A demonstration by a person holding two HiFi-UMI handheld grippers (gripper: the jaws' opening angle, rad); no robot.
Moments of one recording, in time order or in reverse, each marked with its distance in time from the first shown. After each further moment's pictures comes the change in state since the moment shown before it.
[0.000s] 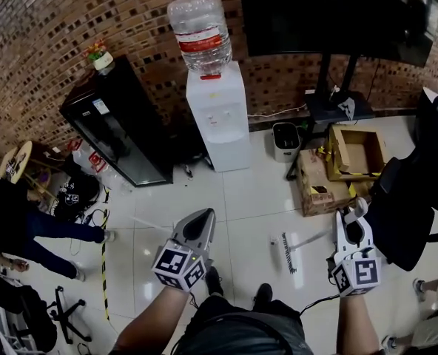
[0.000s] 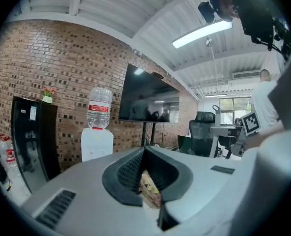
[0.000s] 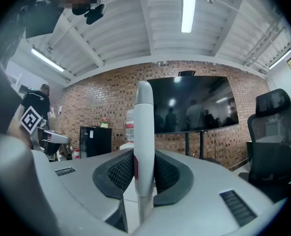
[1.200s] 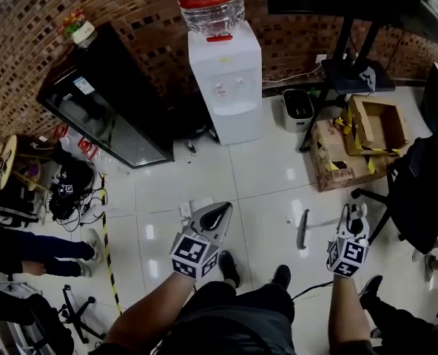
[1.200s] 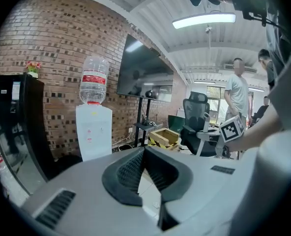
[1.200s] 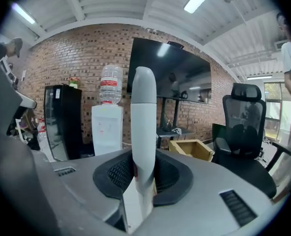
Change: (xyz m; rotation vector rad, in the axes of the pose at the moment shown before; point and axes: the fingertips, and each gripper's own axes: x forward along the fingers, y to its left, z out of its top) left arm 0.076 0.153 -0.140 0.039 0.232 -0.165; right arm 0.120 0.019 -0.246 -0.049 0.320 -0.389
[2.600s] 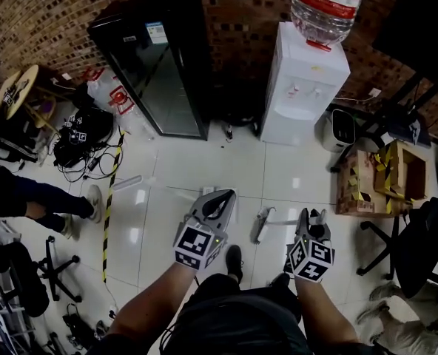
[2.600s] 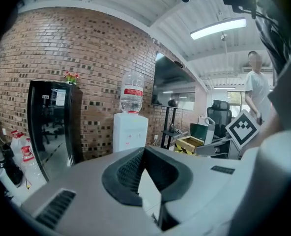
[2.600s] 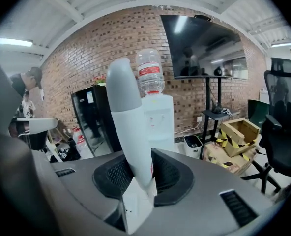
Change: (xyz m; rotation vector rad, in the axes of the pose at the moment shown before) left arm -0.169 0.236 -0.030 -0.079 -0.105 0.227; right arm 0.013 0.418 0.038 0.111 0.187 0.330
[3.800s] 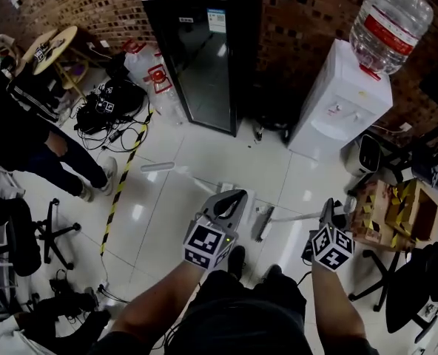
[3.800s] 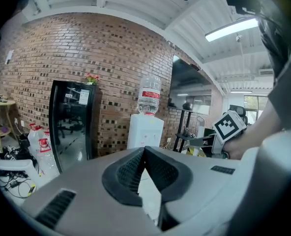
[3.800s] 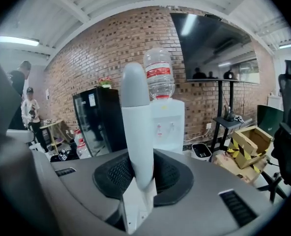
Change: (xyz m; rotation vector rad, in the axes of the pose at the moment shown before) left arm -0.044 0.066 -0.010 -0.095 -0.022 0.153; right arm 0.071 0.044 0.045 -0.046 -0.044 0.059
